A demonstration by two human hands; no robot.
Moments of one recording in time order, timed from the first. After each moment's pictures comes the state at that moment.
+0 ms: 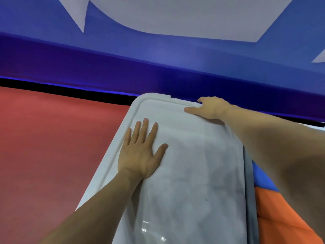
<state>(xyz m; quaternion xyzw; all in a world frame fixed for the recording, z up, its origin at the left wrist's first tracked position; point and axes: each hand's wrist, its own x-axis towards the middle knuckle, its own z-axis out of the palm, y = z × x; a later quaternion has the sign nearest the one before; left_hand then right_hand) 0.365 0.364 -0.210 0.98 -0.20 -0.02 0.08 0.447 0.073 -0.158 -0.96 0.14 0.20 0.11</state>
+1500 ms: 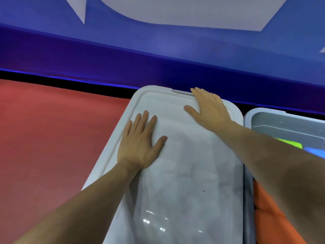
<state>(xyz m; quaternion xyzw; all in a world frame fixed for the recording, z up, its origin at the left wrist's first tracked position) 0.364 0.363 -0.207 0.97 -0.20 -0.02 0.11 0.408 0.087 -0.202 -0.99 0.01 -0.03 0.10</state>
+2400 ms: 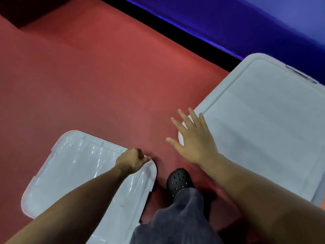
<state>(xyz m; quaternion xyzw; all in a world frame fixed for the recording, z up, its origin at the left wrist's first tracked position) 0.108 0.682 -0.286 0.91 0.16 -0.30 0.21 0.190 0.442 -0.192 -0.96 -0.26 0.09 0.07</state>
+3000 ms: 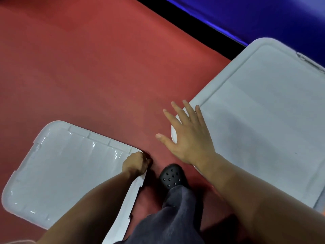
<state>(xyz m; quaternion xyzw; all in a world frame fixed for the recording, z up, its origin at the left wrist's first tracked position) 0.097 0.632 -0.369 0.90 0.19 -0.32 0.23 0.192 0.442 -0.202 -0.96 -0.27 0.06 0.10</state>
